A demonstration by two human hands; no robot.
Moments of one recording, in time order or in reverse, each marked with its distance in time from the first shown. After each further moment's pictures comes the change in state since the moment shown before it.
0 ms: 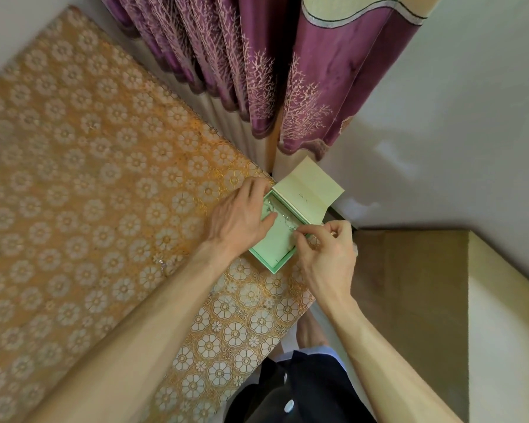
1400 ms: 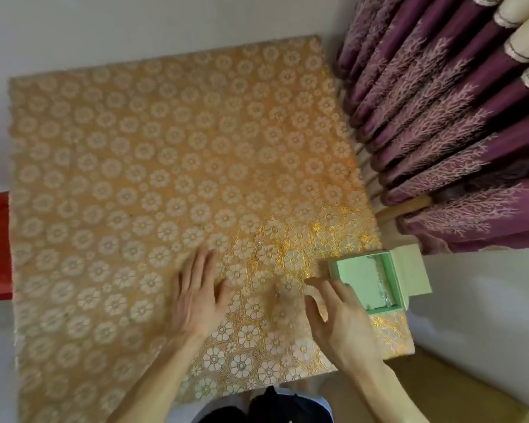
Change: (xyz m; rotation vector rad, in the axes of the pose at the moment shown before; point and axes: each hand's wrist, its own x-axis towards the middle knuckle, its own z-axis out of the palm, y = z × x) left_hand -0.259 -0.088 0.052 -0.070 0.154 -0.915; right_hand -0.053 -0.077 0.016 -0.340 -0.606 -0.793
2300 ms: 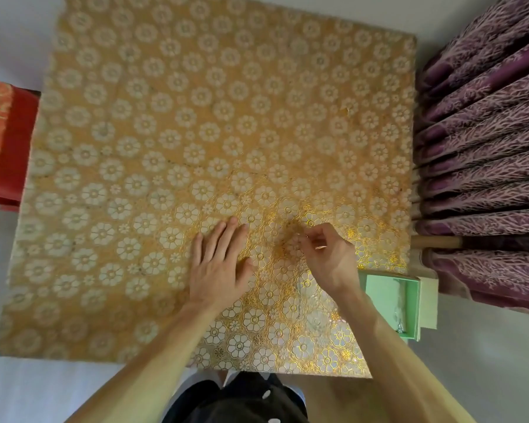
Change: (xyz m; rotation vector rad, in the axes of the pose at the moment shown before) left_hand 0.000 -0.004 0.023 -0.081 0.075 -0.053; right_hand 0.113 -0.037 0.042 0.169 -0.143 0.053
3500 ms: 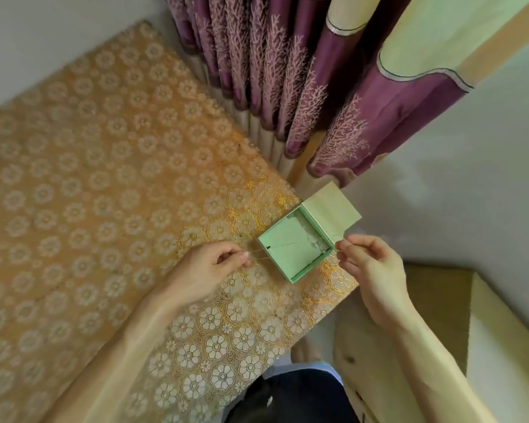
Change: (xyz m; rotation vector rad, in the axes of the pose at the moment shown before) left_hand 0.065 0.171 -0.098 -0.275 -0.831 0.427; right_hand -0.158 0.101 -0.113 1.138 0.685 0.773
